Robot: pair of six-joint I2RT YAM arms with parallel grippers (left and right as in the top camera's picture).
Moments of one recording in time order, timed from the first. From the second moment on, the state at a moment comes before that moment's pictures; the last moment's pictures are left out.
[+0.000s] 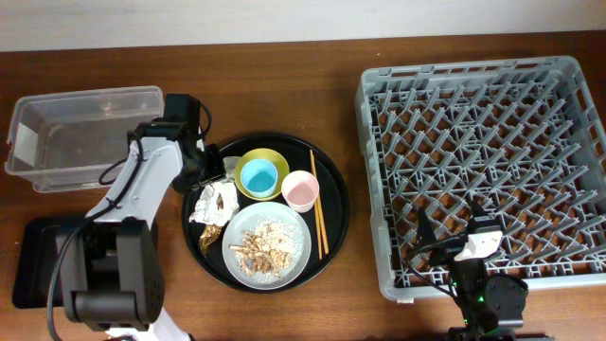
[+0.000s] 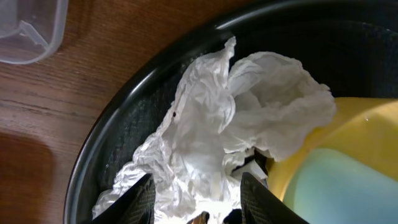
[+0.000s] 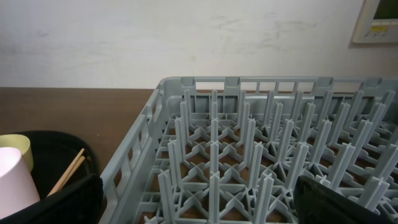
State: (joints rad) left arm -0.06 1.85 1.31 -0.87 0.06 -0.39; right arm -0.03 0.02 0.01 -0.06 -0.13 0.03
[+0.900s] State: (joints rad) left arm -0.06 1.78 1.44 -1.14 0.10 -0.40; right arm -0.03 0.02 0.01 -0.06 -0.13 0.03
